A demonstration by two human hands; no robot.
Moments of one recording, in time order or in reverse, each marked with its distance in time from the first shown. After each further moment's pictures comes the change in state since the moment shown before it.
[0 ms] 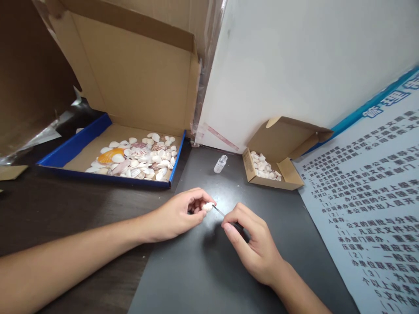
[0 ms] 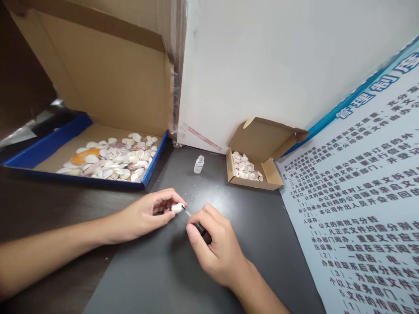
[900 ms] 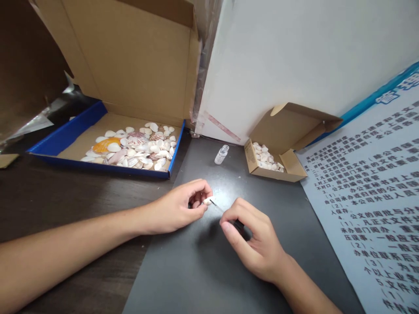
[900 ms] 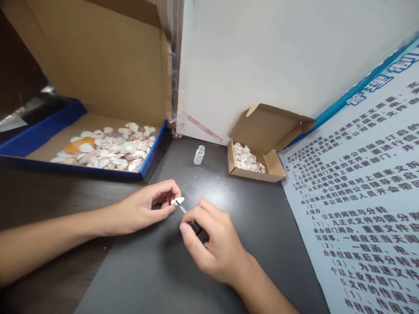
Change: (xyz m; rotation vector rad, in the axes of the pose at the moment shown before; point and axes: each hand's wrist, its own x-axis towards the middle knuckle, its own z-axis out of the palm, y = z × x) left_hand -0.003 -0.001 -0.001 0.091 -0.058 0.055; right_hand -0.001 -0.005 0.001 0.006 -0.014 -0.071
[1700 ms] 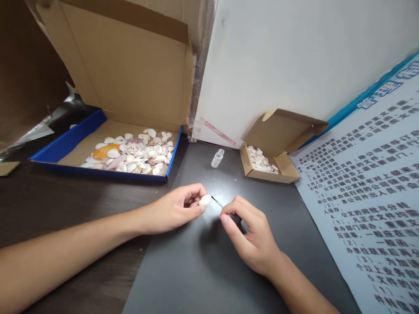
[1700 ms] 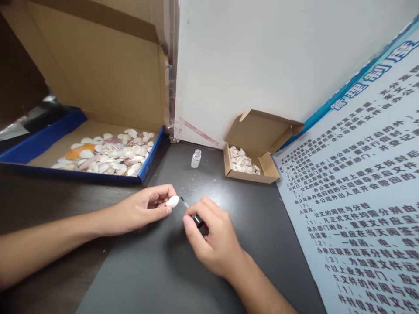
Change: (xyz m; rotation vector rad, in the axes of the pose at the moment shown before) left_hand -0.002 0.009 -0.005 -0.126 -0.081 -0.080; right_hand -0.002 0.000 0.003 -0.019 0.082 0.021
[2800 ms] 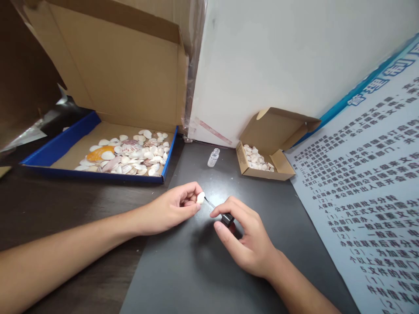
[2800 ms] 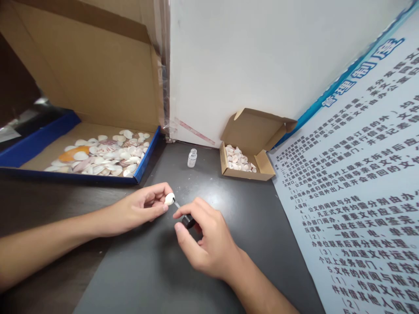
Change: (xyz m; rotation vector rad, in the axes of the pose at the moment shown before) left_hand 0.000 -0.003 0.001 -0.013 0.021 -0.016; right_hand -0.001 -0.003 -0.002 0.056 -0.045 0.010
